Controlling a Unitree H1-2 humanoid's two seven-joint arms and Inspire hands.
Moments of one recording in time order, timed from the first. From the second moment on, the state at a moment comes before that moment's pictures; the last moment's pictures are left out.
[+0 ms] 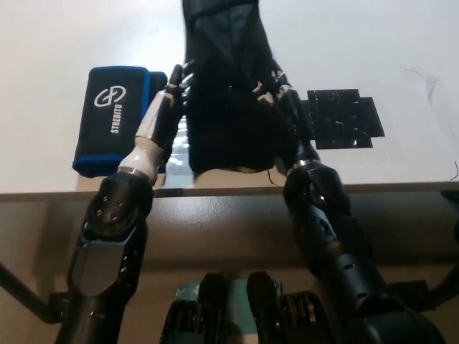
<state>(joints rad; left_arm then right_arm) -0.65 0.06 0.06 0.41 -0.05 -0.08 -0.14 -0.90 0.16 -0.15 0.98 0.35 -0.33 0.14</state>
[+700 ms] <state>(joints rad) -0.59 0.09 0.13 0.31 -0.09 -0.03 -0.14 -0.97 0.20 -0.13 1.10 0.33 -0.36 0.15</state>
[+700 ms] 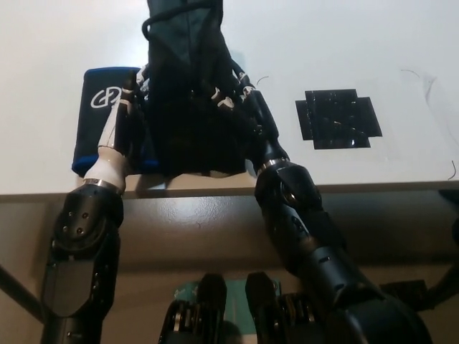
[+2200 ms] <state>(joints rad) -0.36 0.34 0.08 0.14 0.09 -0.04 -0.13 -0.47 -0.10 0.04 0.34 0.00 -0.37 -0.04</state>
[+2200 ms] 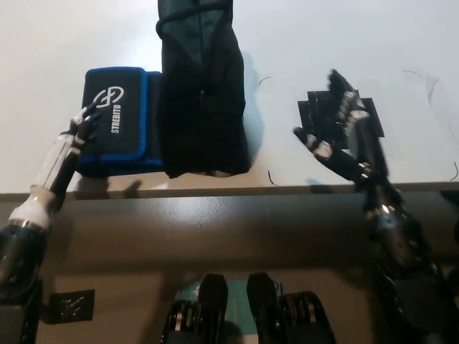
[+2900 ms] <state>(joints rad) -0.04 0.32 0.25 0.21 0.06 -0.28 -0.09 -0.14 -0.15 -0.08 0.25 0.07 -0.37 -0.02</state>
